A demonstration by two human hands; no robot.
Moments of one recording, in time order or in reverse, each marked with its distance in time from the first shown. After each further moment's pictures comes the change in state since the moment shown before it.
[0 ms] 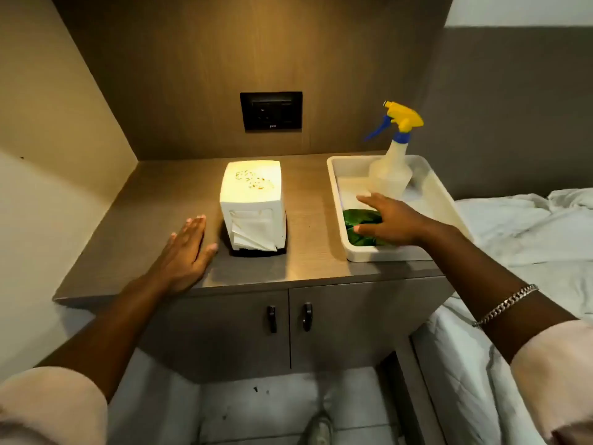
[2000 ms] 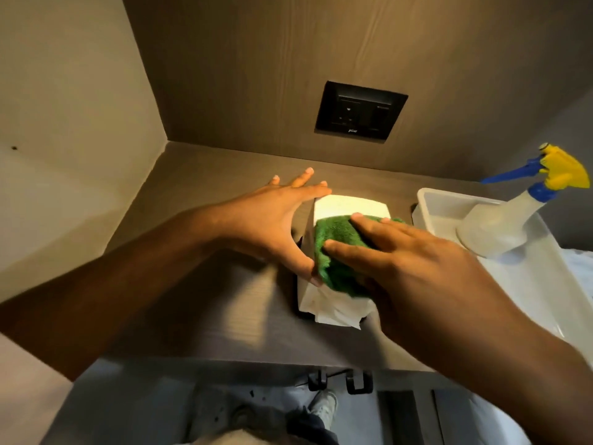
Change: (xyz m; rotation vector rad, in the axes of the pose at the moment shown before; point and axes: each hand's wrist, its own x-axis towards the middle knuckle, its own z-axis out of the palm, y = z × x) left_hand 0.108 0.041 -0.125 -0.195 -0.388 0.337; right_hand 0.000 -0.218 0.012 -0.514 0.097 -0.394
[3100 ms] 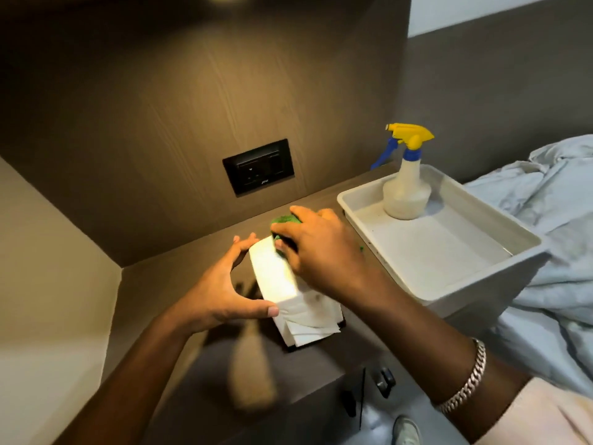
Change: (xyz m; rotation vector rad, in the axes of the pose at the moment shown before) left_hand -0.002 -0.003 0.011 -0.226 0.036 0.028; right_hand 0.042 0.015 0.035 0.335 0.366 0.479
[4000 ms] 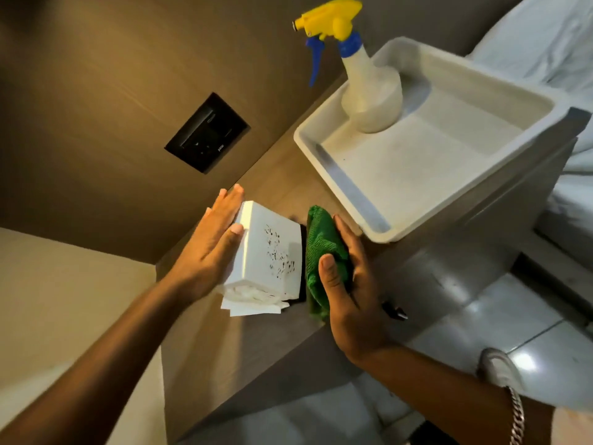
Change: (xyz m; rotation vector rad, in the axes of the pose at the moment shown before) left_hand 0.038 0.085 0.042 0.486 -0.043 0.016; right_hand -0.126 0.061 0.076 1.666 0.478 0.342
